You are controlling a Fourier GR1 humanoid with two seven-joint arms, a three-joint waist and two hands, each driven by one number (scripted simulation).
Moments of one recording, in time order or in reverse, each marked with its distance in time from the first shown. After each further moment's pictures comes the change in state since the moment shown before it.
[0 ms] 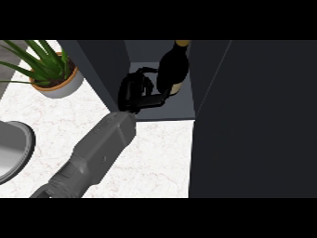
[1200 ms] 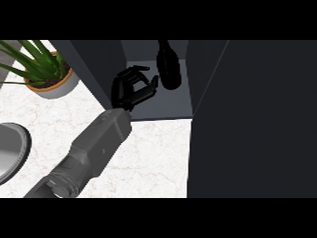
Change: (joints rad) left arm -0.072 -0.002 0.051 0.187 0.024 -0.023 -0.117; right arm -0.042 -0.016 -0.021 0.002 -0.017 -0.005 0.020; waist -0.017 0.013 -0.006
